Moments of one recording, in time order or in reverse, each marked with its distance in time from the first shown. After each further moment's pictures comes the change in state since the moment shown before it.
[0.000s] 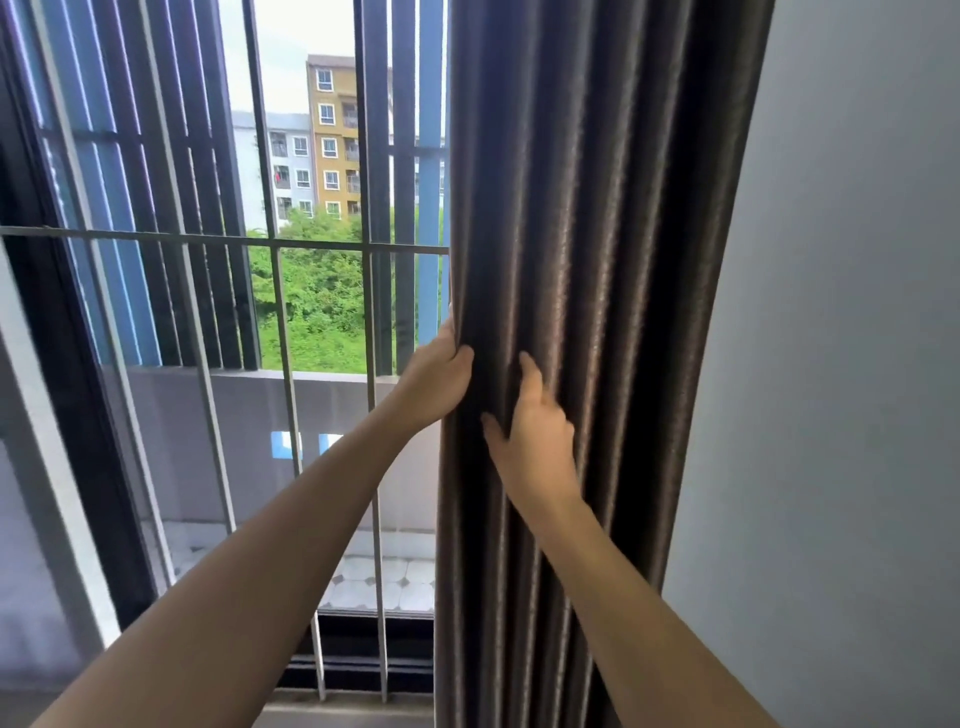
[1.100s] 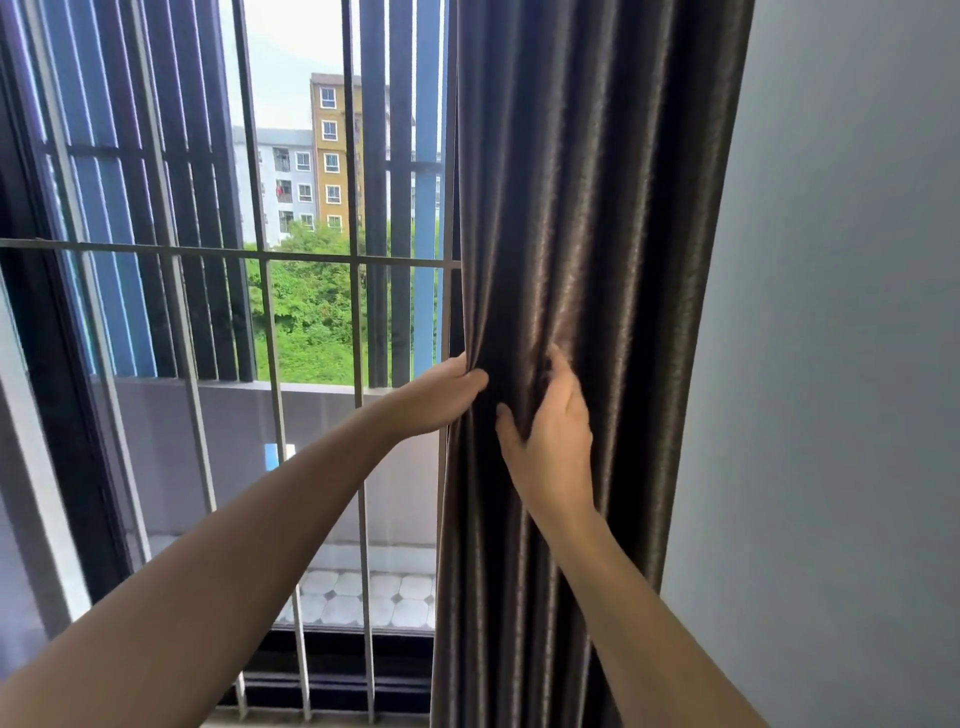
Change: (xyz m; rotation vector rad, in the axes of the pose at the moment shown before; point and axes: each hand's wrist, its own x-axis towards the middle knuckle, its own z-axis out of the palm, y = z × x) left_hand -0.002 0.022 0.005 0.091 -0.342 -0.032; right_hand 0.005 0.020 -0.010 0.185 0.240 -0.035
